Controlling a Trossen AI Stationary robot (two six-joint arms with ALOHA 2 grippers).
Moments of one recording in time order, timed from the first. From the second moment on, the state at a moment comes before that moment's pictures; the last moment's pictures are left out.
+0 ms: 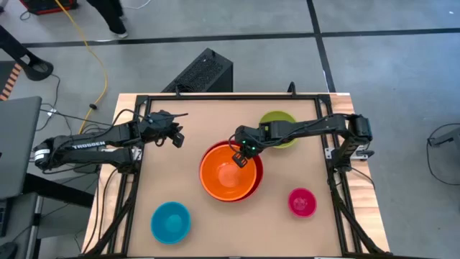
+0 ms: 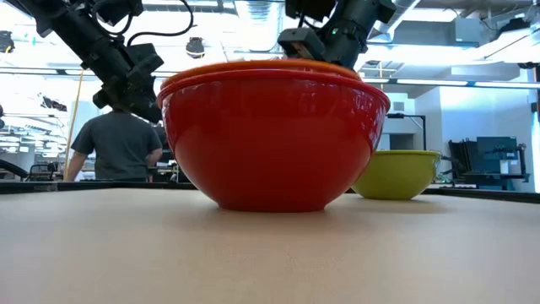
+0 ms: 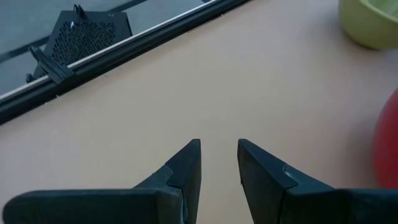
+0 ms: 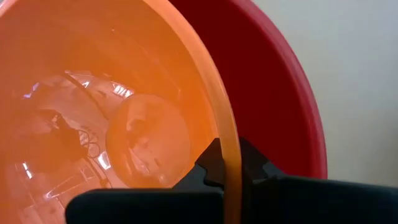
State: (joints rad) left arm 0.33 0.81 0.55 -0.37 -0.37 -0.39; right arm -0.05 1.69 1.33 -0.66 0.00 0.70
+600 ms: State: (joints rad) left arm 0.33 0.81 0.55 -0.37 -0.37 -0.42; right arm -0.05 1.71 1.33 -0.68 0.05 0.70
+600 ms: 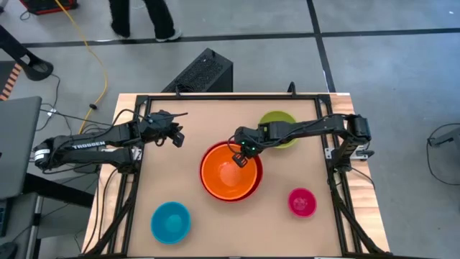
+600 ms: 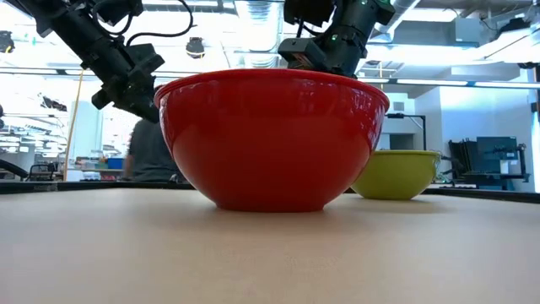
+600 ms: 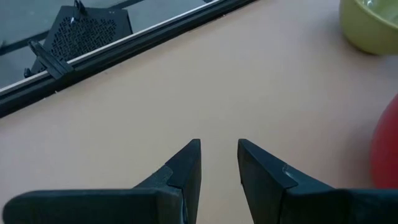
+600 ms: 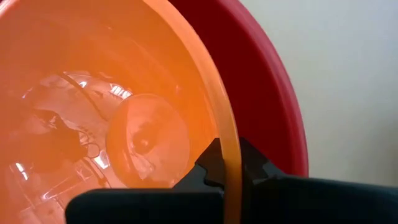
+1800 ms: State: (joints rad) left arm 0.33 0.81 0.55 -0.36 -0.43 -0.41; right arm -0.06 1.69 1.33 -0.68 -0.03 0.70
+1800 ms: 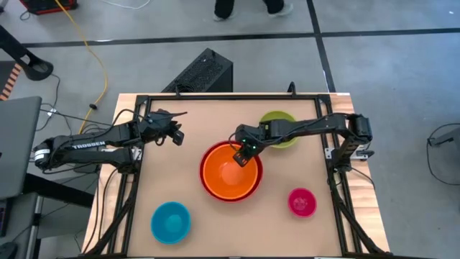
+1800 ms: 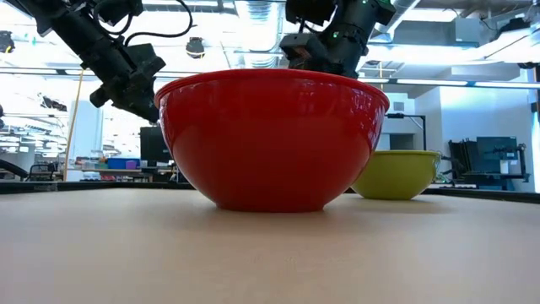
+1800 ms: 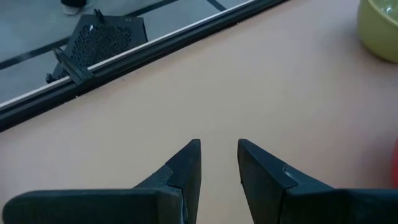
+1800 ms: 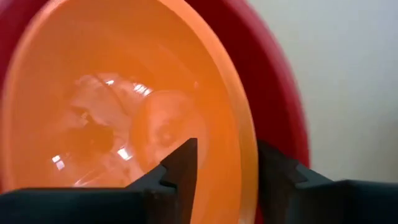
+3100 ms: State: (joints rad) left arm 0.33 0.80 0.55 -0.35 -0.45 -0.43; right arm -0.58 1.45 1.34 -1.14 0.04 0.32
